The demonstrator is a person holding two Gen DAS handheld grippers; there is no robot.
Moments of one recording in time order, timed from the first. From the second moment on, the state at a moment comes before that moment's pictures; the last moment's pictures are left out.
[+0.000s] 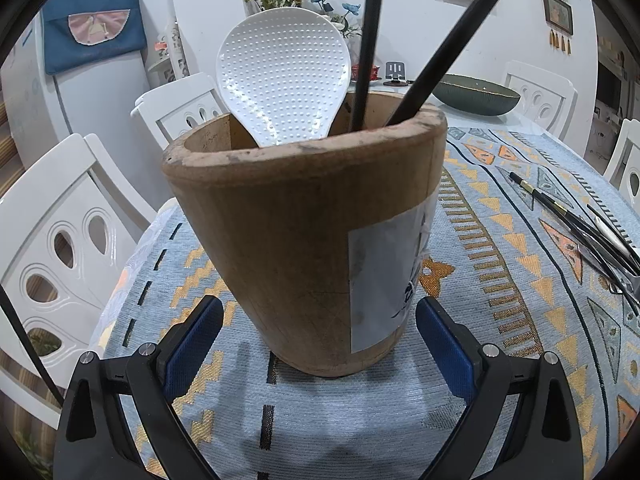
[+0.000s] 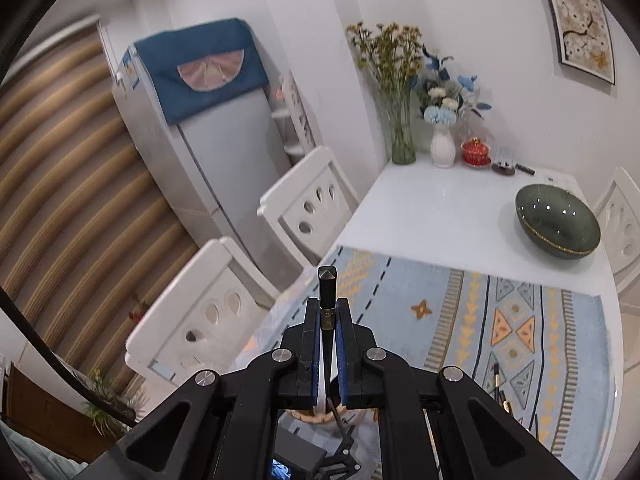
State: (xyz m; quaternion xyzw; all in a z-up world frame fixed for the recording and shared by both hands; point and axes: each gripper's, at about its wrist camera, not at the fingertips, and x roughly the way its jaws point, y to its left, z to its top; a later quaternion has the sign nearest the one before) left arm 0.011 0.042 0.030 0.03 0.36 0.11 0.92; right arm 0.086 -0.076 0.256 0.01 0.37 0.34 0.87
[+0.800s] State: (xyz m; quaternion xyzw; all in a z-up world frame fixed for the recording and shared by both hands) left arm 0.012 0.041 0.030 0.03 0.36 0.11 0.92; right arm 0.116 -0.153 0.258 0.11 0.39 0.29 0.87
